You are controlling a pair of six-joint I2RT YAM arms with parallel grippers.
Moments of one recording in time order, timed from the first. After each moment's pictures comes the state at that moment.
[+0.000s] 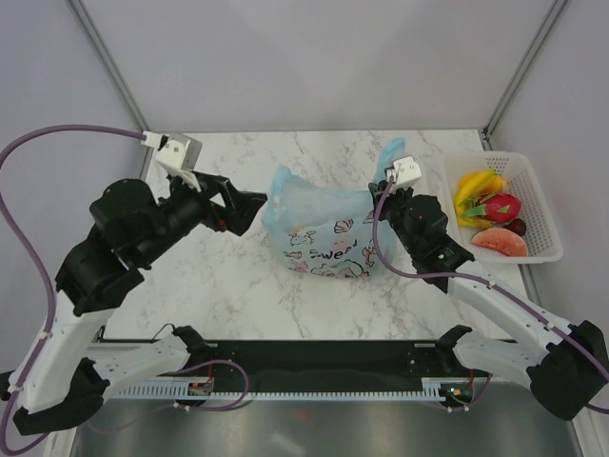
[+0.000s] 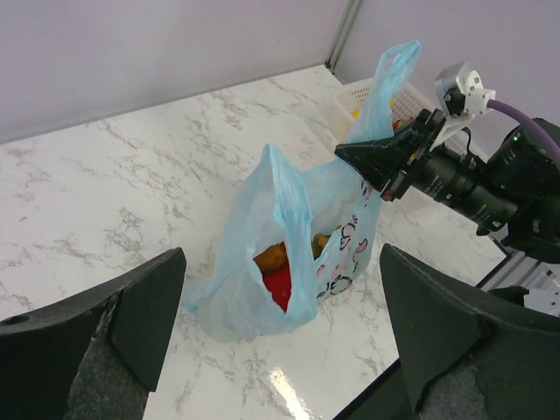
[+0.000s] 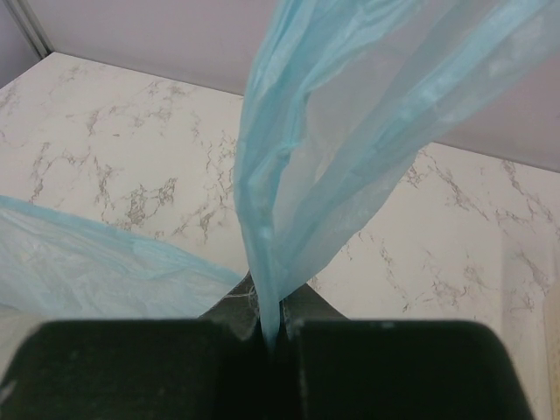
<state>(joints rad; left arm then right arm) -0.76 0.94 1.55 -0.73 -0.11 -0.25 0.61 1.05 0.75 0.25 0.26 0.01</state>
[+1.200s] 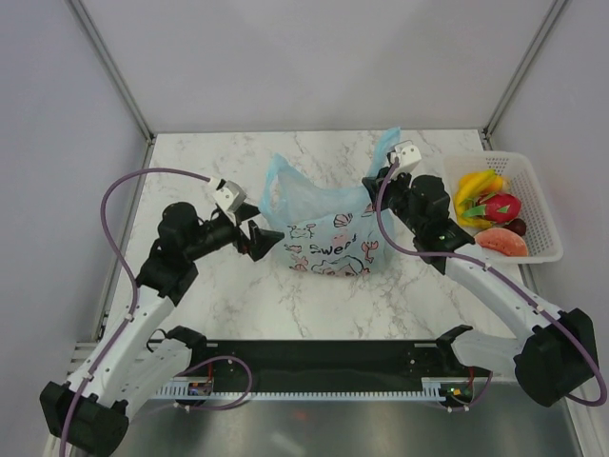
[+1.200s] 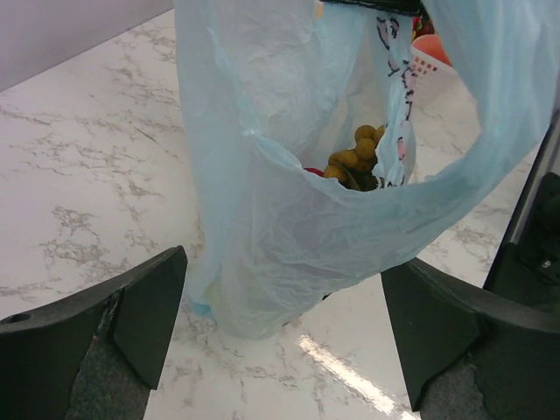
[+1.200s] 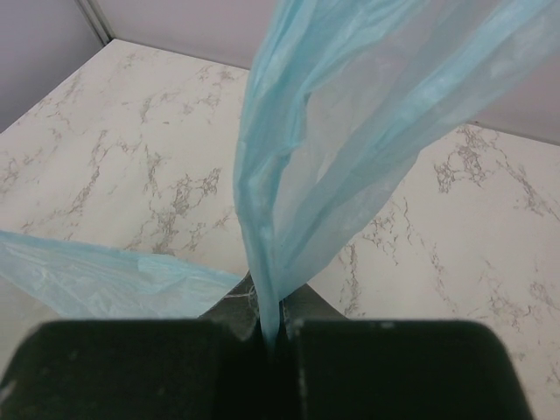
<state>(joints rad) -0.37 0.78 0.72 -0.09 0.56 -0.06 0.47 1.16 0.84 0.21 -0.01 0.11</state>
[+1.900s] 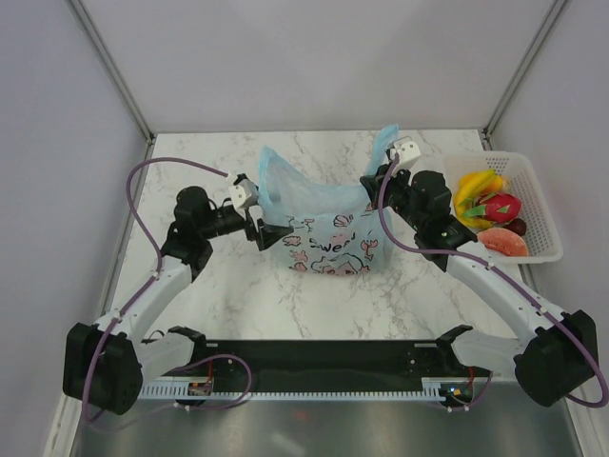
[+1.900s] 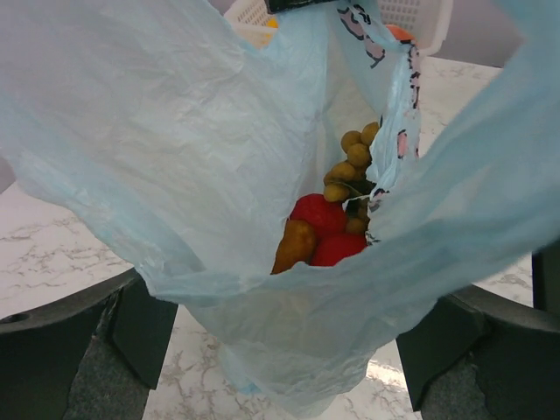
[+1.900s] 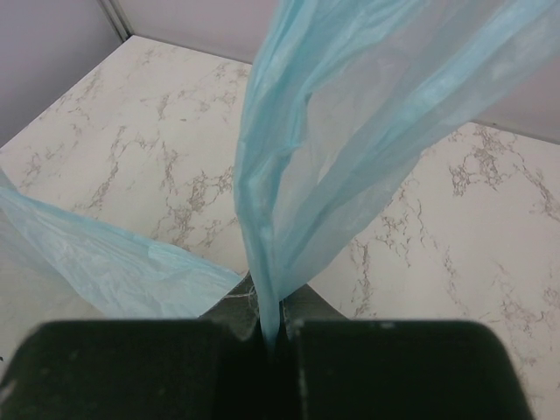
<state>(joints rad) -0.30 1.09 0.69 0.31 0.90 0.14 0.47 1.16 0.89 0.14 -0.05 0.12</state>
